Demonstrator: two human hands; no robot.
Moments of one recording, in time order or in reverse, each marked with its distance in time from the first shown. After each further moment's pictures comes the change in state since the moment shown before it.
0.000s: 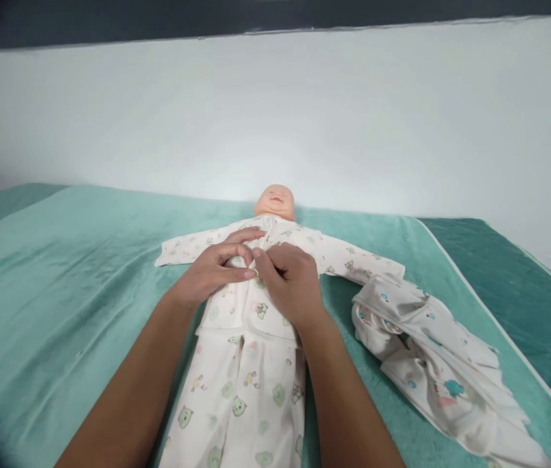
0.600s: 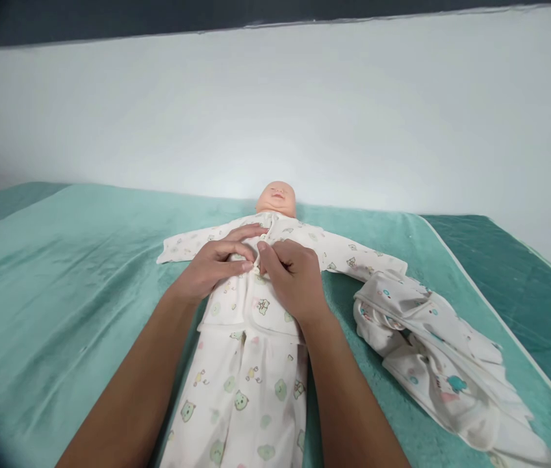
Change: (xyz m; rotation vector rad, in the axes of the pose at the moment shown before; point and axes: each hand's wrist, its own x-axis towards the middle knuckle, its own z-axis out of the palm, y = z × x) left_hand 0.001 -0.003 -0.004 0.007 -0.003 0.064; right_hand 0.002 -0.001 -0.003 0.077 -0.009 0.080
